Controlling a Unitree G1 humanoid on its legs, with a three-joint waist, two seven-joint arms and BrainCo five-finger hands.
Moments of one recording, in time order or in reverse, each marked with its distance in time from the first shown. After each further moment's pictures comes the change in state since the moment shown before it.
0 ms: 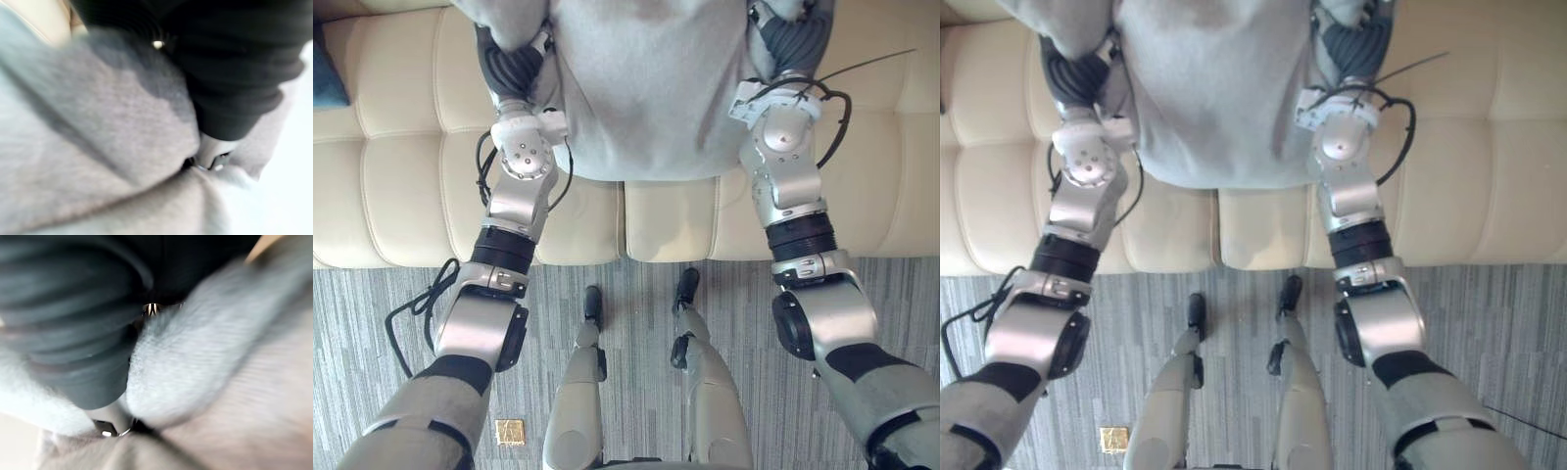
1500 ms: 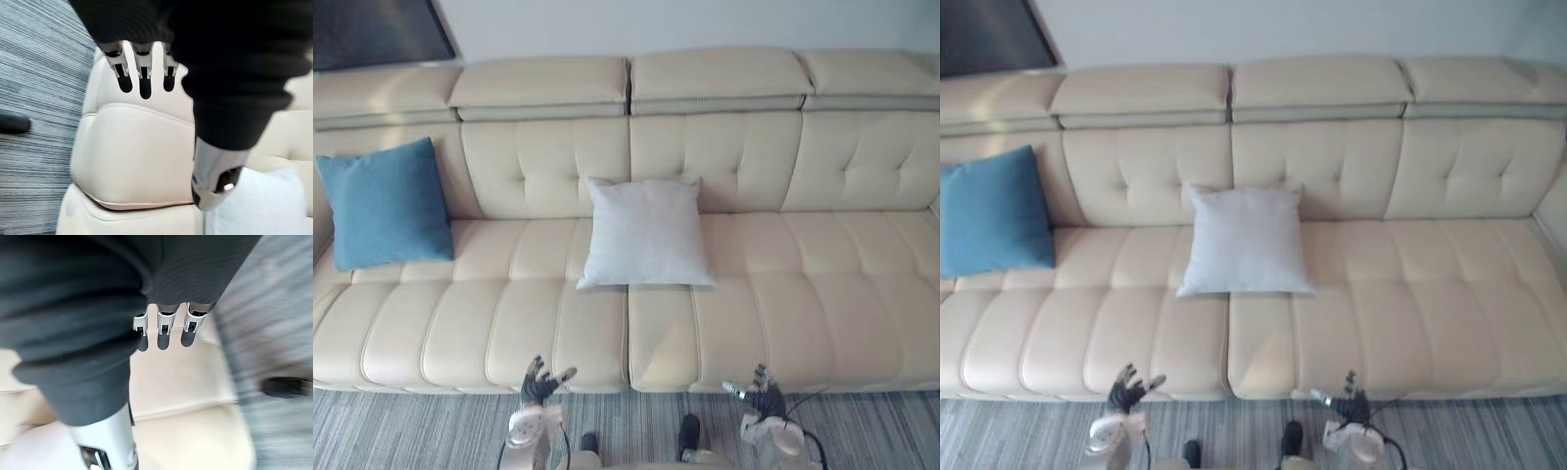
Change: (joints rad) left arm 1.218 -0.314 0.271 0.248 0.158 0.060 -0.442; right arm 1.339 0.246 -0.212 0.219 -0.088 0.053 0.424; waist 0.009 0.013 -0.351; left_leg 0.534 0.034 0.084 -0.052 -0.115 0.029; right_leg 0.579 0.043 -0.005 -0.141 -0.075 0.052
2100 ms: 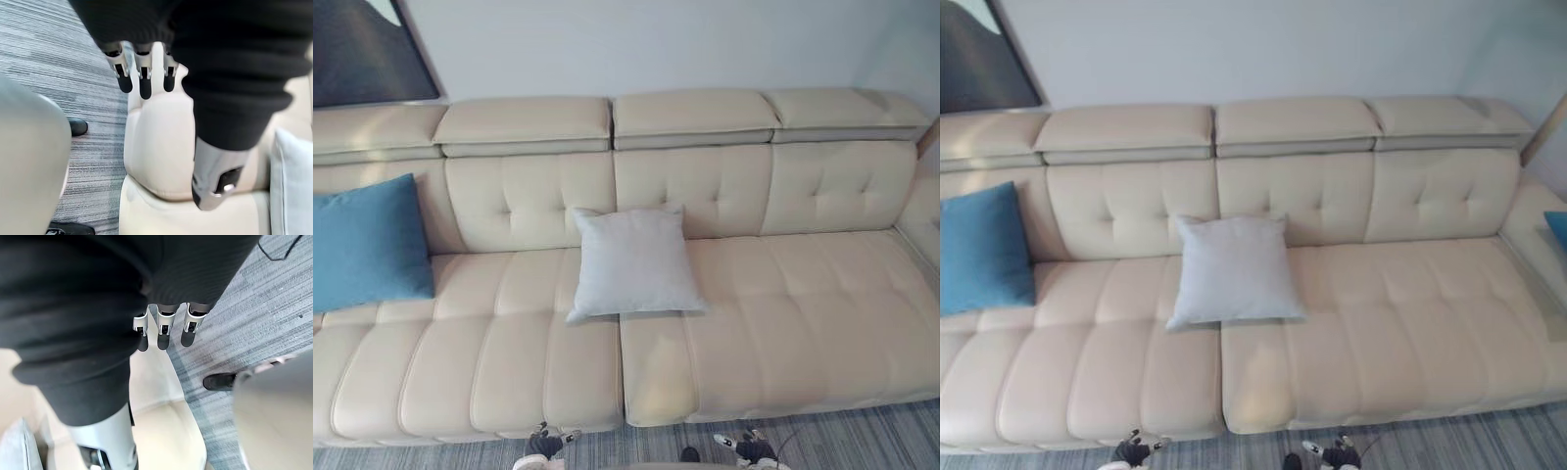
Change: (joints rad) left arm -0.005 0.022 -0.068 0.189 0.074 0.018 -0.038; right arm -0.051 -0.006 -0.016 0.243 0.011 0.015 0.065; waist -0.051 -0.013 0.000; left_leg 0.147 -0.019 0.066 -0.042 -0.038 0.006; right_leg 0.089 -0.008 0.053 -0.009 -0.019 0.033
